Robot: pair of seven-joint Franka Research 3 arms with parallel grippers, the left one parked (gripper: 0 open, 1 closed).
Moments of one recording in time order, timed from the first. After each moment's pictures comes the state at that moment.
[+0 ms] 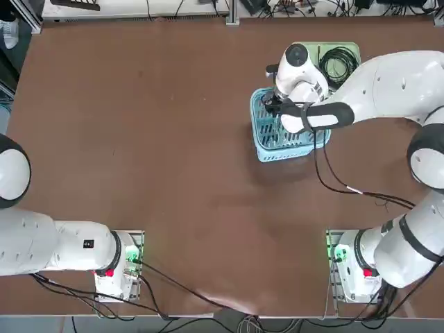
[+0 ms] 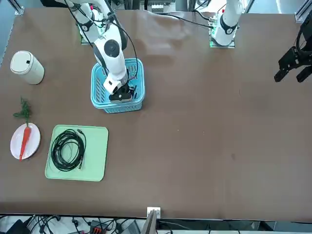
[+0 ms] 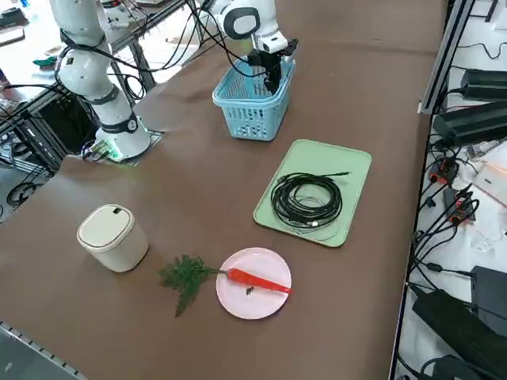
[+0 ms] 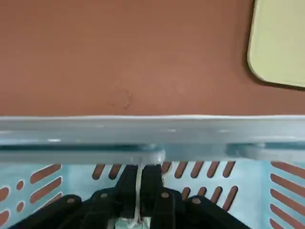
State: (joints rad) arm 0.53 0.27 0.10 -2.20 -0.23 2.54 0.69
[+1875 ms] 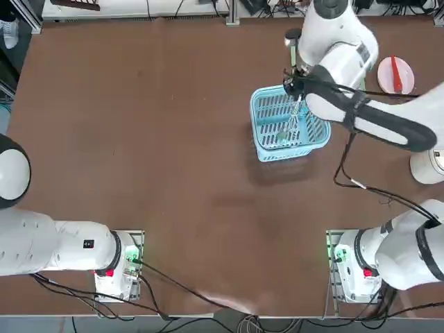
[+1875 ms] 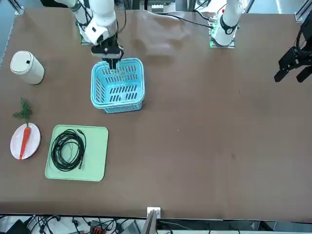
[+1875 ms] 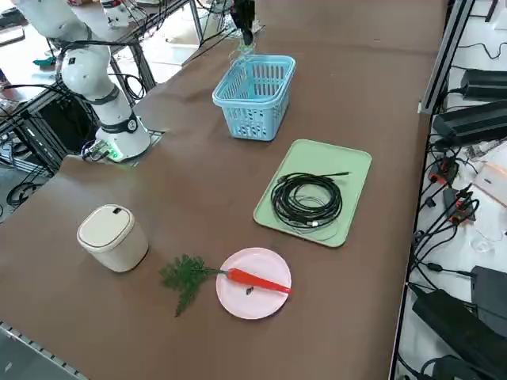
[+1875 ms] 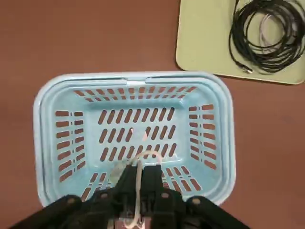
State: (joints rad) arm 0.59 -0.25 0.11 -2.18 -0.17 1.98 0.71
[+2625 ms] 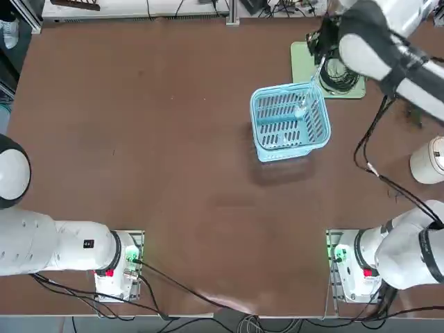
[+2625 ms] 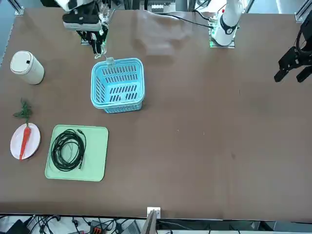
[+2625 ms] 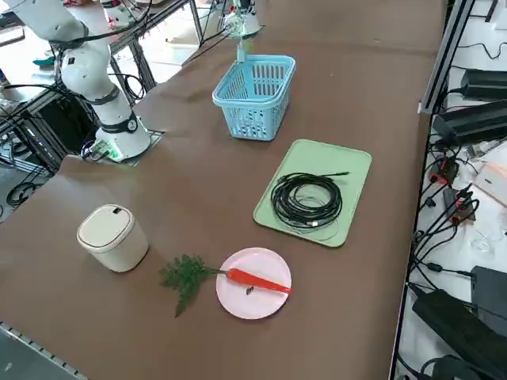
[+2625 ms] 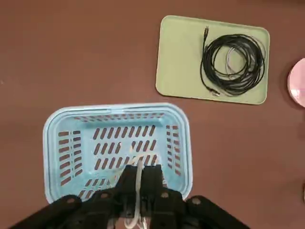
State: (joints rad) arm 0.56 -0.27 0.02 -1.94 -0.17 1.79 0.55
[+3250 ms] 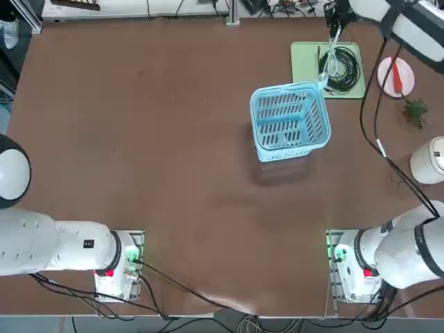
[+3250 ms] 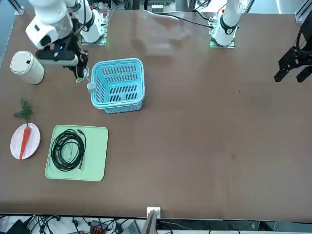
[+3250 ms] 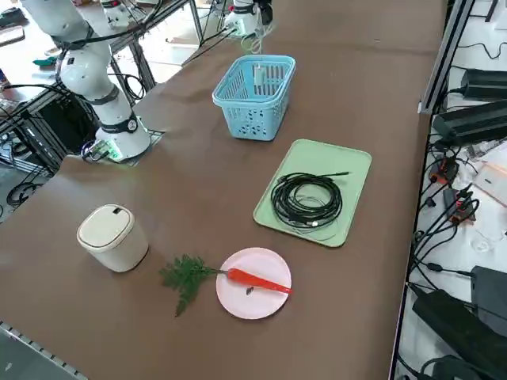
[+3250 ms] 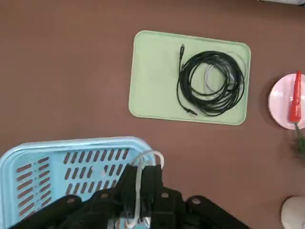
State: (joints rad) arm 0.55 -0.07 -0.17 -1.77 -0.17 1.79 0.35
